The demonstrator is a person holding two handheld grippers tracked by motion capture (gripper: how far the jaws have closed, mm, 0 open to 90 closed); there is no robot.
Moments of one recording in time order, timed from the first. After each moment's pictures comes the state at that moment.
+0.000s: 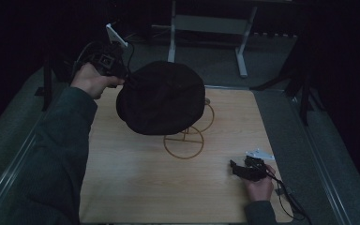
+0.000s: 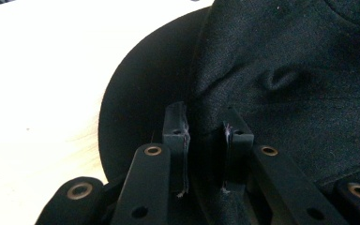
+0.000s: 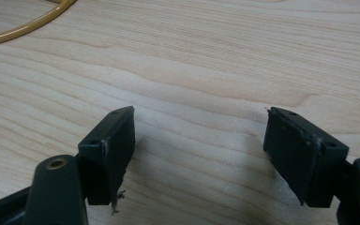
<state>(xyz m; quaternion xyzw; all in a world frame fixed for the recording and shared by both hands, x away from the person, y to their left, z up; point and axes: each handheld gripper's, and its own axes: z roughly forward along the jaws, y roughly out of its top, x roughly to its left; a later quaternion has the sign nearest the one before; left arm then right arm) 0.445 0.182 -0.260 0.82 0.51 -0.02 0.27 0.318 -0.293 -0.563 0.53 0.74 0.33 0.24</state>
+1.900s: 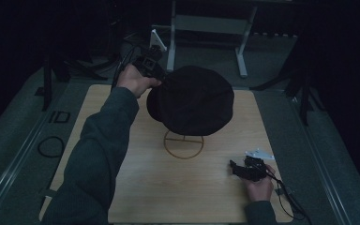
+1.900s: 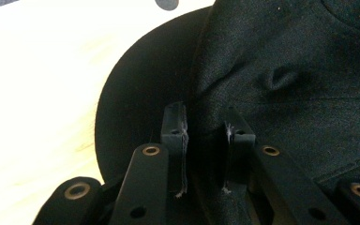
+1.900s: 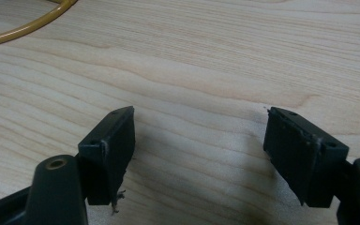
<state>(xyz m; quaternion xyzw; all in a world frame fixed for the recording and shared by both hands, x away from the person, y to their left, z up) 0.474 0.088 -0.280 0.83 0.50 -0.02 0.25 0.318 -0.292 -0.563 0.53 0.75 0.33 0.24</state>
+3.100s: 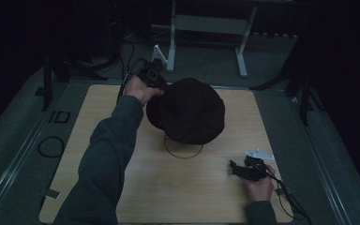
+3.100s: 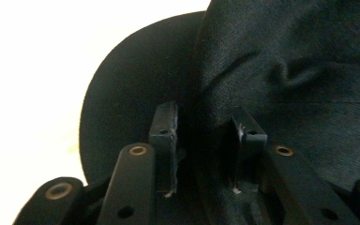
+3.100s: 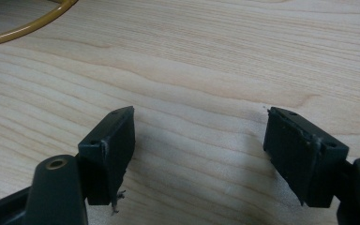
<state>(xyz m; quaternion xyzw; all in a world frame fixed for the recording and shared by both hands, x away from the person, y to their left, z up) 0.494 0.090 -0.333 0.82 0.52 -0.05 0.24 0.318 -0.293 -0.563 0.53 0.75 0.33 0.24</state>
